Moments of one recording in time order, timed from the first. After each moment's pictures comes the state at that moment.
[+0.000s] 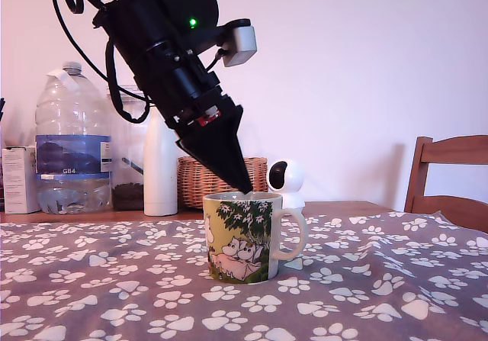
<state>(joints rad) -0.66 1.78 1.29 -0.55 0.32 0.56</state>
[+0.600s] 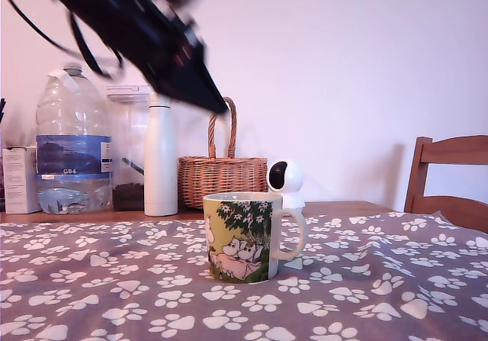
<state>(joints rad) -0.49 1.60 1.25 -0.36 0.48 0.40</state>
